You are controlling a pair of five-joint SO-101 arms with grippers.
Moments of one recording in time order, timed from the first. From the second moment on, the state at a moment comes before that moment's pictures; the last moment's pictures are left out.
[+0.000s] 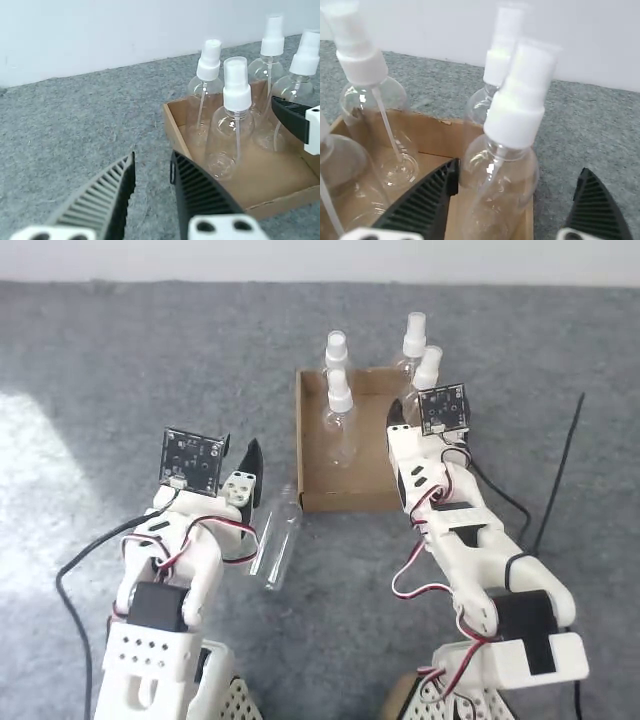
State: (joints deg) left arm 4.0 -72.5 71.2 40.3 0.6; right arm -11.1 -2.6 56.9 -26.3 3.3
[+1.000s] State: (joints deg) left arm 3.9 -72.5 71.2 40.3 0.6; right arm -11.0 -18.5 54.3 -10.9 3.3
